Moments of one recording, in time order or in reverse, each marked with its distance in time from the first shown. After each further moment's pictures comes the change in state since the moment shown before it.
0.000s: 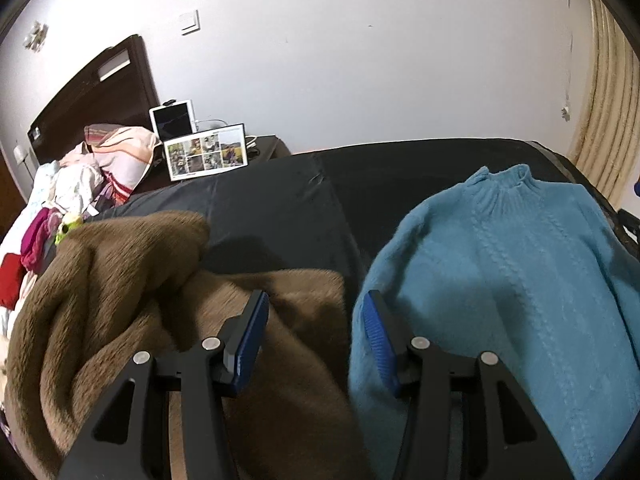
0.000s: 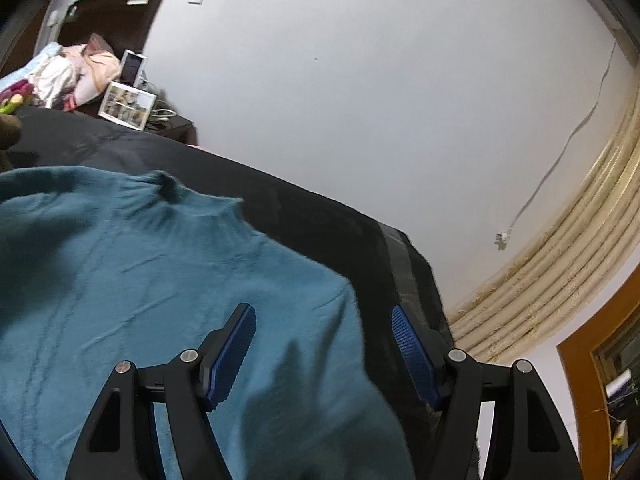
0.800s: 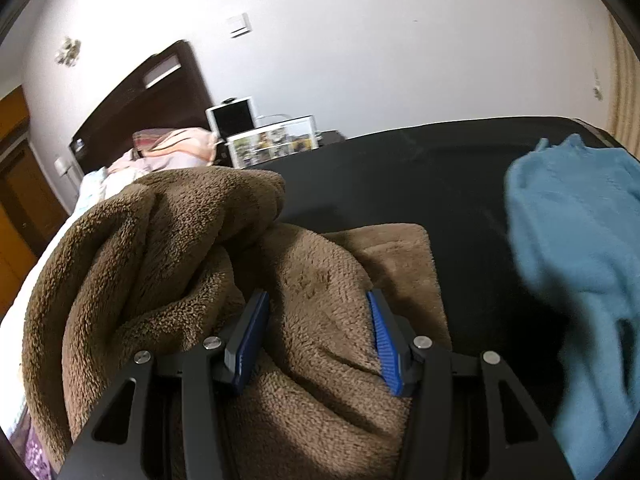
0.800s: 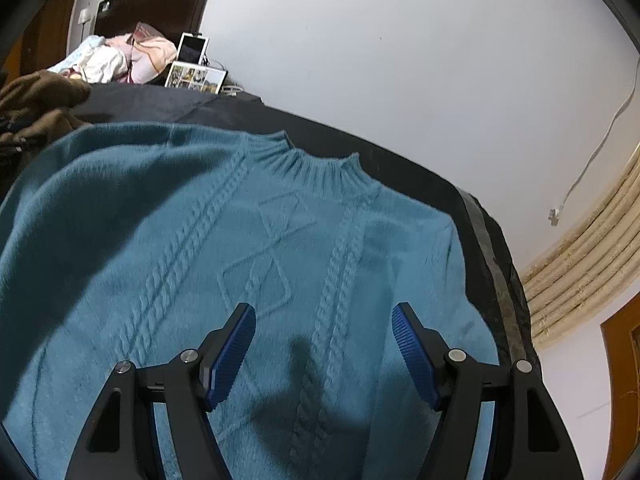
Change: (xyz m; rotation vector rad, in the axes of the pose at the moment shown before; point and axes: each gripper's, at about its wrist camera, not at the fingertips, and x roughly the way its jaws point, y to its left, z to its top) left arm -0.009 0.094 -0.058 0.037 -0.024 0.195; right arm -0.041 0.075 -0.045 -0.001 0.102 0.193
